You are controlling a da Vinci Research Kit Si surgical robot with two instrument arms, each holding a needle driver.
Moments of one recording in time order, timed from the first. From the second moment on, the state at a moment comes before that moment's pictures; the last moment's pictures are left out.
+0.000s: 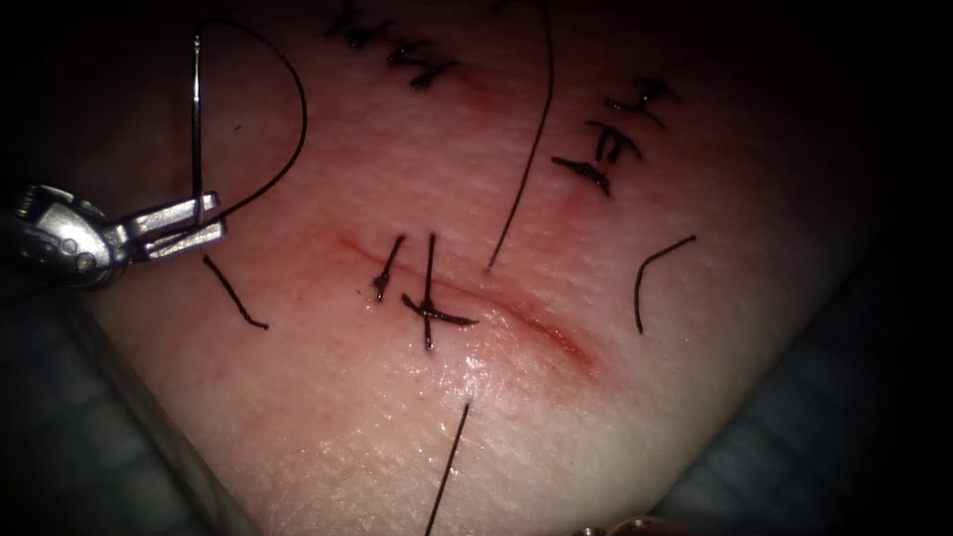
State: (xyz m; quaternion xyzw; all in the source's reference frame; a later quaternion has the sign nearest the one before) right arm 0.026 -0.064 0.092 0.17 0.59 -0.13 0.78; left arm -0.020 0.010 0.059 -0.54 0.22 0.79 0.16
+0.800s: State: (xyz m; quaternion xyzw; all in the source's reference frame) right arm 0.030 -0.070 0.090 0.22 0.61 -0.13 0.75; left arm -0.020 0.010 0.059 -0.55 0.22 0.79 0.15
